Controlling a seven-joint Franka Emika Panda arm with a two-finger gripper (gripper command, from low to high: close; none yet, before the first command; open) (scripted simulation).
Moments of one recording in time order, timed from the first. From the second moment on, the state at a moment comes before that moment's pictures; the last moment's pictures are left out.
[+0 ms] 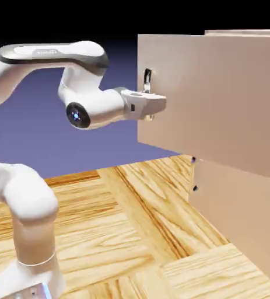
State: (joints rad) arm 0.27 -1.06 -0.02 -2.77 2.00 2.83 -1.25
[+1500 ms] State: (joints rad) arm 0.33 -1.52 -0.40 -3.00 1.01 2.68 -0.60
